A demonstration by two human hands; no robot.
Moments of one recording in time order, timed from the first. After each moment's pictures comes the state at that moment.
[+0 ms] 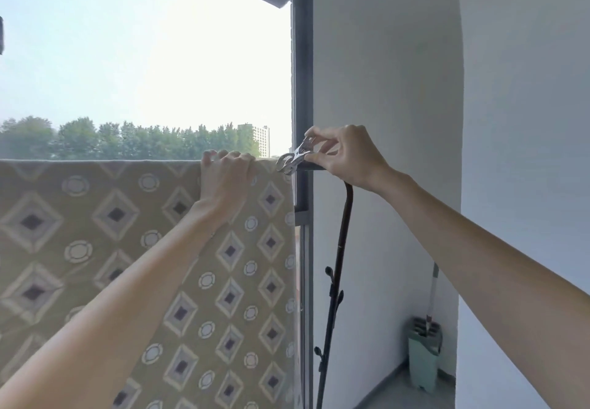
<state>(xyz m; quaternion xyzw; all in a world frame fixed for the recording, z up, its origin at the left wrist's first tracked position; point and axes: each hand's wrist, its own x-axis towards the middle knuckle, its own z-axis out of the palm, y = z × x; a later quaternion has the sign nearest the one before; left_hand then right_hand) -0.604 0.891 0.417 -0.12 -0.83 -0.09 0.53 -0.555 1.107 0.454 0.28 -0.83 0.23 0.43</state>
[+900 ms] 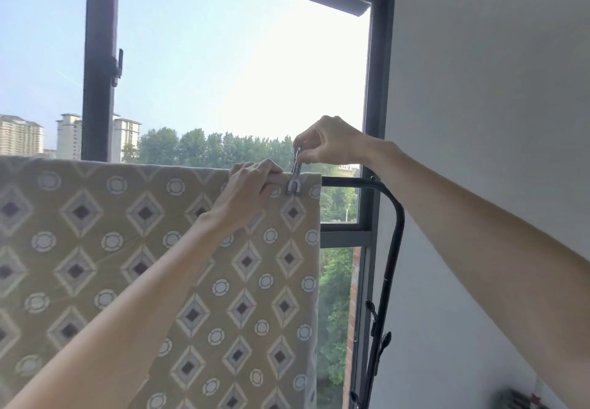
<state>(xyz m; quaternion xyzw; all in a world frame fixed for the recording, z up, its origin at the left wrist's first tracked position) -0.591 0.884 0.414 -0.14 -0.85 -0.13 0.50 -0.623 1.067 0.516 0.43 -0.85 0.17 0.24</state>
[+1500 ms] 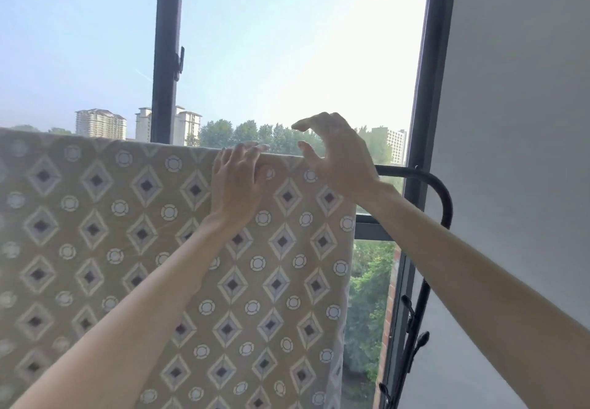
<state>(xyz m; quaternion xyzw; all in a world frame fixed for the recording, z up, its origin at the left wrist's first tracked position) -0.548 0.862 0.383 0.06 -0.78 -0.08 0.62 -0.588 1.037 0.445 0.49 -0.68 0.22 0.50</state>
